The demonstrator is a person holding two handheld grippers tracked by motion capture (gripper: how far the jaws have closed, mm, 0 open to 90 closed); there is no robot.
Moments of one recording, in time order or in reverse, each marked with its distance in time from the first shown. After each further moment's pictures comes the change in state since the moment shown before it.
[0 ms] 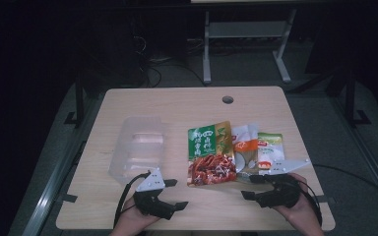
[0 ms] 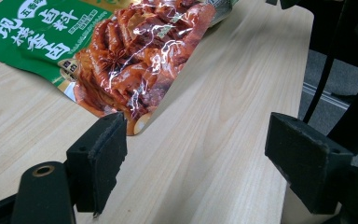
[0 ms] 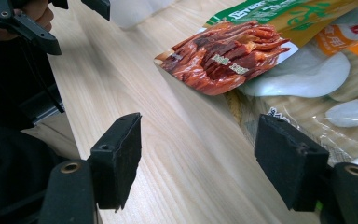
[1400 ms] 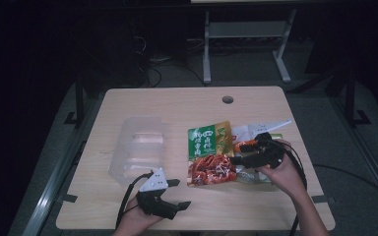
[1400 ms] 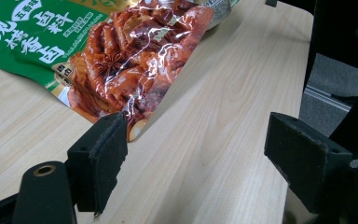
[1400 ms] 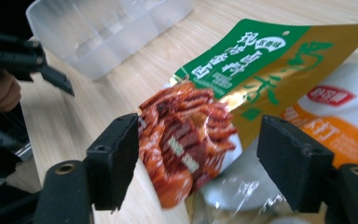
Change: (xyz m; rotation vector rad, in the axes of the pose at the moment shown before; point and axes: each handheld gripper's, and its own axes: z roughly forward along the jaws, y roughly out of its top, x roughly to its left) left arm -0.003 0.002 0.006 -0.001 -0.001 0.012; right arm -0.039 0.090 0.024 0.052 -0.032 0.094
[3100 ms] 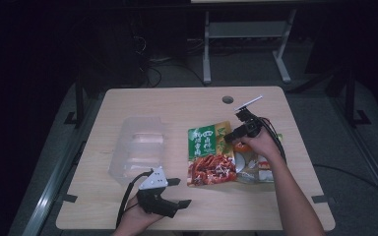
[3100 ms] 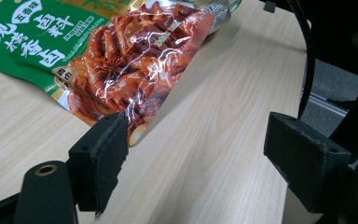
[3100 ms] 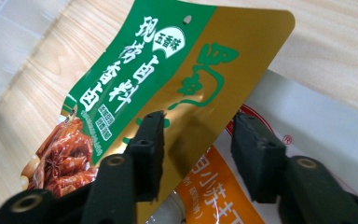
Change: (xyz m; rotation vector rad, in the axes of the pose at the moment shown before) left arm 0.002 0.003 0.001 -0.014 -0.012 -0.029; right arm -0.083 0.051 0.079 0.248 -0.092 0.222
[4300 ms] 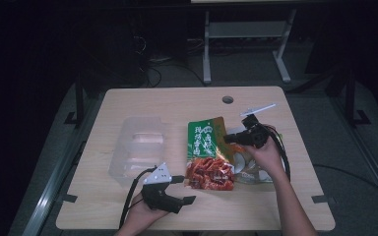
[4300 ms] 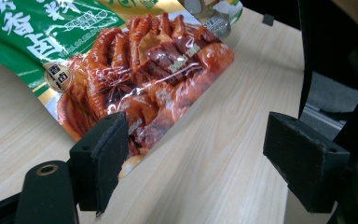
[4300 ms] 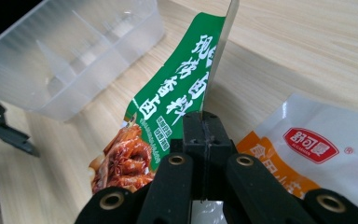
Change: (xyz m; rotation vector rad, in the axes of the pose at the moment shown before) left arm 0.003 0.010 0.010 -0.022 -0.017 -0.057; right arm 0.048 -0.040 -0.045 -0.259 0.094 -0.143
